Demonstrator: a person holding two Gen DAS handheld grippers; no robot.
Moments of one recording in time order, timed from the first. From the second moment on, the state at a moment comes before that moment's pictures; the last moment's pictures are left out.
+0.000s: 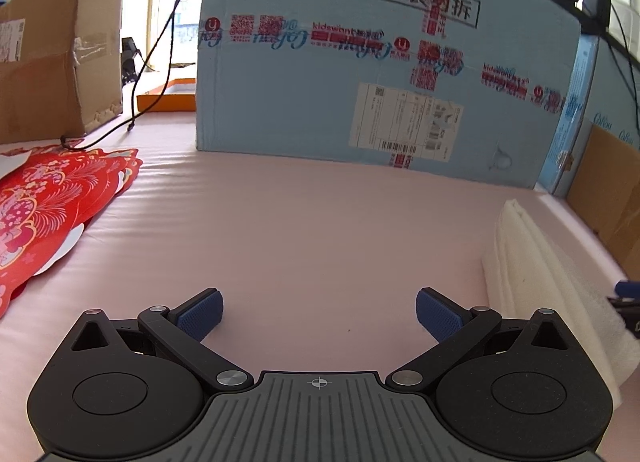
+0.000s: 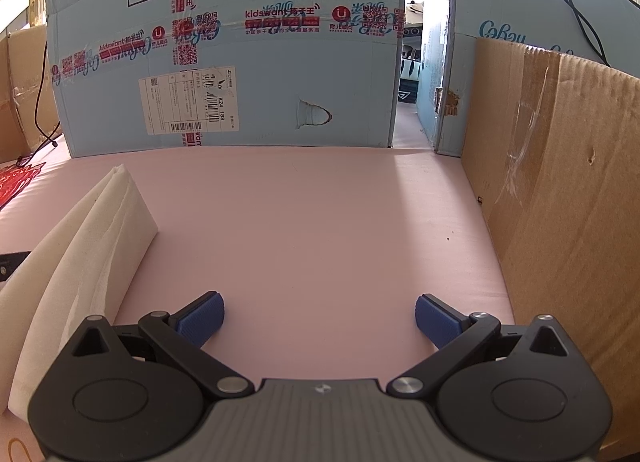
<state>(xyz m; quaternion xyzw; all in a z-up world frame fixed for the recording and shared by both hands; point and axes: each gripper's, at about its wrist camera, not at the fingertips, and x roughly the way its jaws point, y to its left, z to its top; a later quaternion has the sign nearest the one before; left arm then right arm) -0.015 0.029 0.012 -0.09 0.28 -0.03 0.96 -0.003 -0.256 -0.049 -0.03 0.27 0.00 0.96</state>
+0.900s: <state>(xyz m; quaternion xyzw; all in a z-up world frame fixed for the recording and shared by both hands) -0.055 0.001 0.005 -0.13 0.32 -0.22 0.91 -0.068 -0.232 -0.034 0.06 0.30 0.18 0.93</state>
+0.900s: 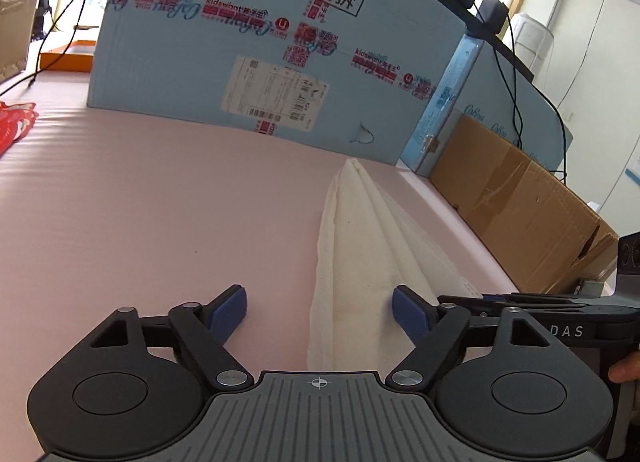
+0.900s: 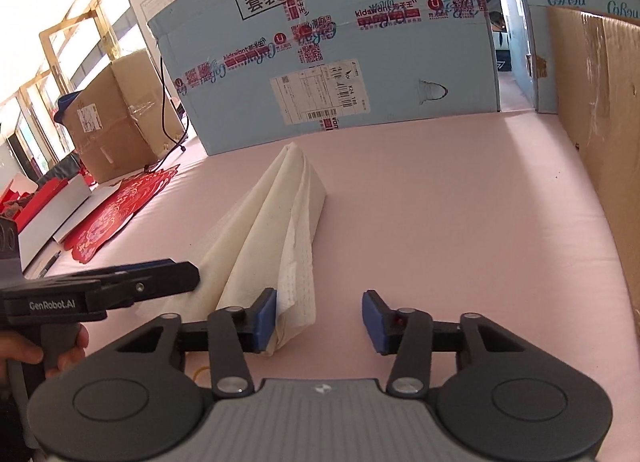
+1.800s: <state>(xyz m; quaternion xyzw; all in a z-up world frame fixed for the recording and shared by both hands) -0.090 0.059 0.034 -0.10 0.25 -0.18 0.95 0.018 -0.169 0.001 -0.26 0.15 0.00 0.95</state>
